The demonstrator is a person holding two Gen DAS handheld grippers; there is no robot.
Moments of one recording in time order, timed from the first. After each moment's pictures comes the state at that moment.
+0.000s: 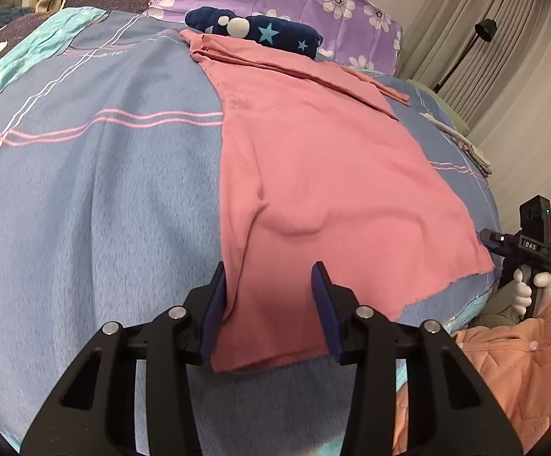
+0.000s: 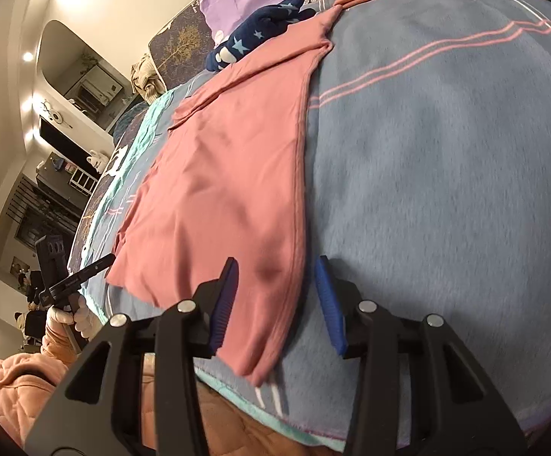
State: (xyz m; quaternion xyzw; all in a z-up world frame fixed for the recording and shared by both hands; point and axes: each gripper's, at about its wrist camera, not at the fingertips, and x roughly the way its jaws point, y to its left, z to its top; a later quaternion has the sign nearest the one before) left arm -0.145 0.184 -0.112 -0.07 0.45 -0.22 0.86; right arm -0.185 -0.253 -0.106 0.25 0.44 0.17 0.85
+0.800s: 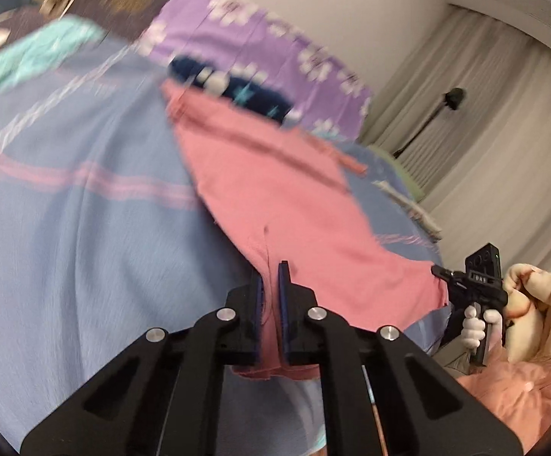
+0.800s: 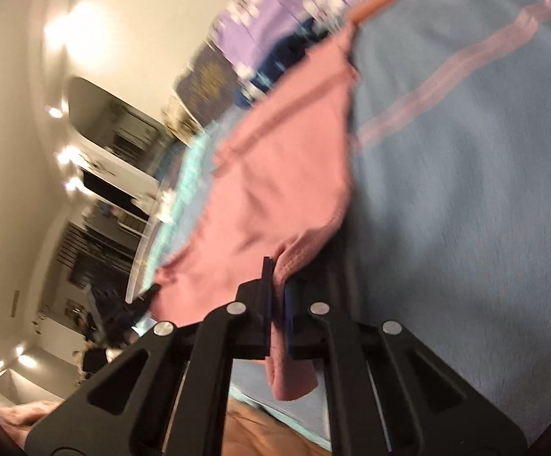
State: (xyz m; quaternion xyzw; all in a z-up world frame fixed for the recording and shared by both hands) left arm -0.140 0.192 -0.059 -0.18 0.34 -0.29 0.88; right arm -0.168 -0.269 -0.062 0.36 0.35 0.24 0.83
